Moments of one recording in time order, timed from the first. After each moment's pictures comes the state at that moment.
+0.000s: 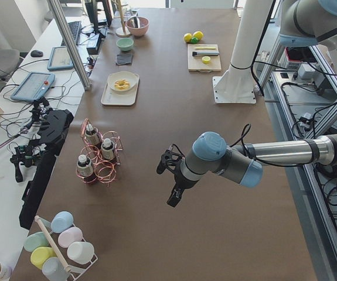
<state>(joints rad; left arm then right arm) -1.59 -1.10 -1.93 -2.07 -2.33 0.07 1.64 -1.86 1.85 -1.65 2.29 -0.41</state>
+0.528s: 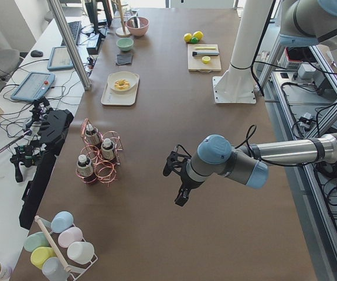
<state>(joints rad) -1.58 -1.11 -1.92 -2.07 -2.35 0.05 1.64 -1.86 1.85 -1.63 2.34 -0.41</state>
